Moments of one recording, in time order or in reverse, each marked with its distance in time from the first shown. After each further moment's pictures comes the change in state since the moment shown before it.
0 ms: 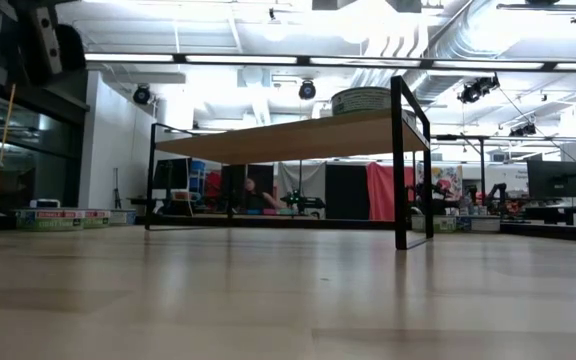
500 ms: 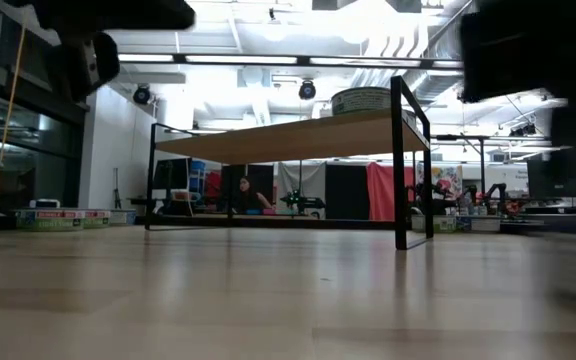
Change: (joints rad) left arm 0.065 0.125 0.144 -0.204 0.000 0.092; right arm -0.388 0.034 -0.004 0.371 0.537 -0.427
